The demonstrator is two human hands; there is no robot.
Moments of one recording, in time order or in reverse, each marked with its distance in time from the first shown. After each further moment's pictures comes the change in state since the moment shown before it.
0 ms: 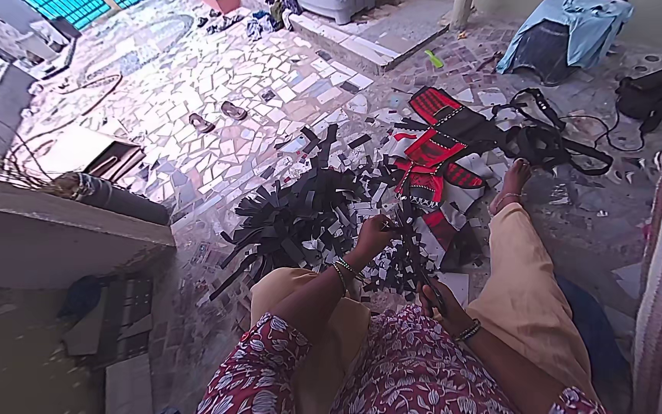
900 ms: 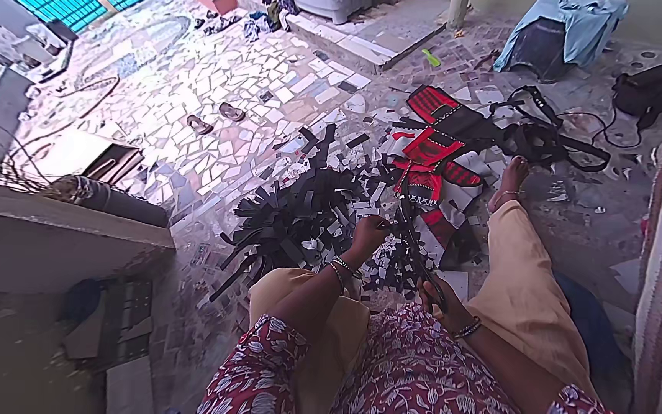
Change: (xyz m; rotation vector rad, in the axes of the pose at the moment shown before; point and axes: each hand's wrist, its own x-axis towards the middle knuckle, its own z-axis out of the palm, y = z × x) left_hand 0.010 -0.008 -0.007 0.235 0.026 -0.031; right_hand 0.000 -0.004 0.001 0.023 0.049 -0.004
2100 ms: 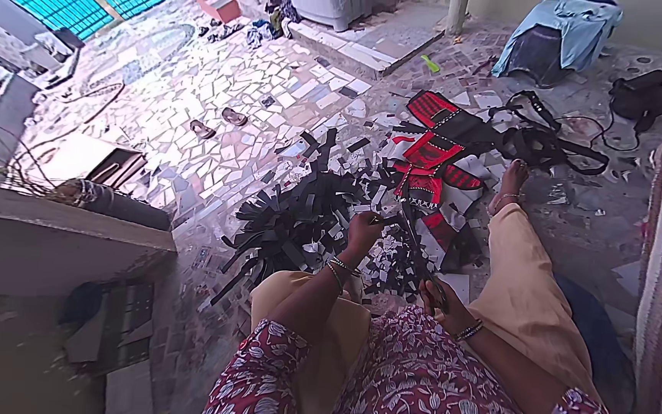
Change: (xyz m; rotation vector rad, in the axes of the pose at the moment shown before) left_hand -0.002 0.004 -0.012 -0.101 0.161 -0.008; right_hand -0.002 -0.003 0.002 0.028 0.042 0.059
